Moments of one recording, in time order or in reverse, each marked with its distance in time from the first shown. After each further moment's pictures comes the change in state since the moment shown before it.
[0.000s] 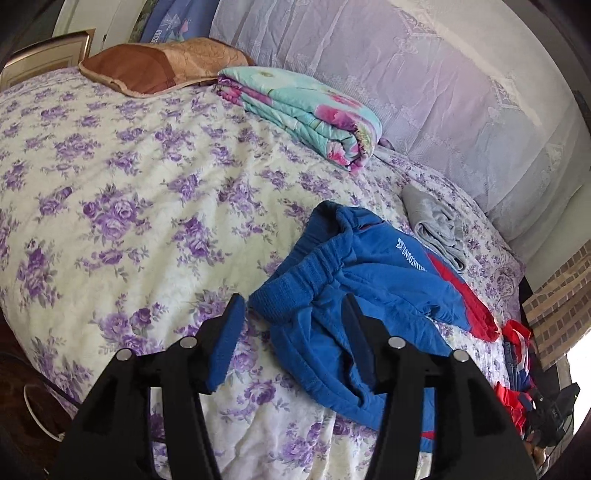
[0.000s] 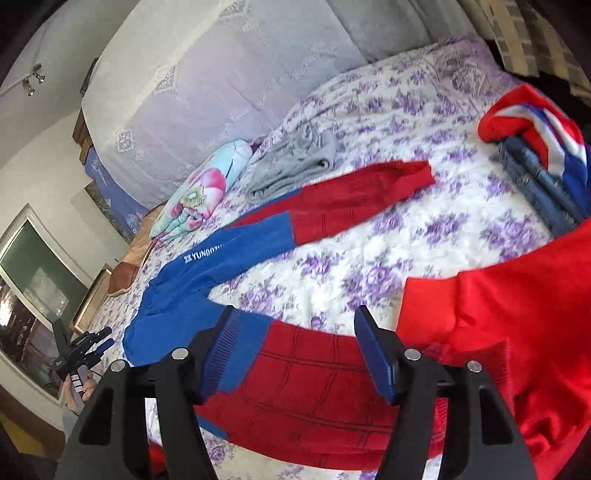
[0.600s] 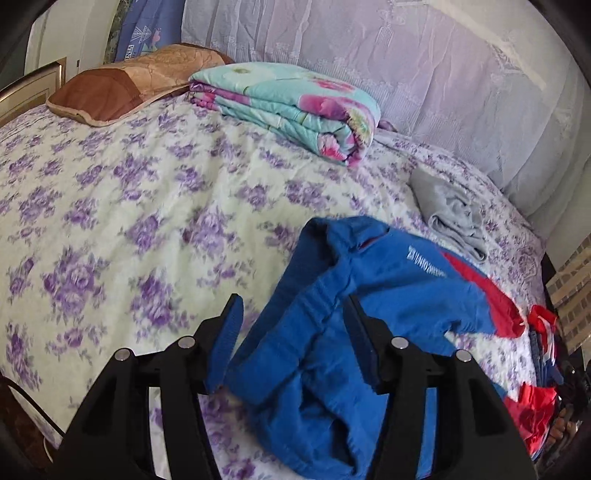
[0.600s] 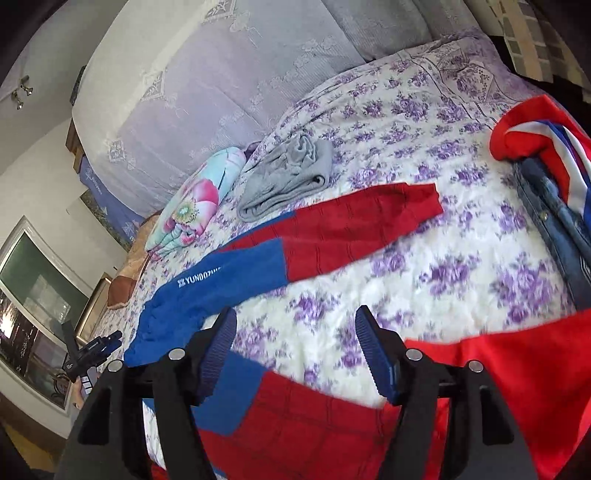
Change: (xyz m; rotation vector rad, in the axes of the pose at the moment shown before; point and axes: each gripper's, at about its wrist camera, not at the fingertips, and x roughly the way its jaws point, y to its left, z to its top) left arm 0.054 -0.034 0.057 0.103 0.047 0.057; right arm 0.018 0.002 0.071 0.012 -0.027 -0.004
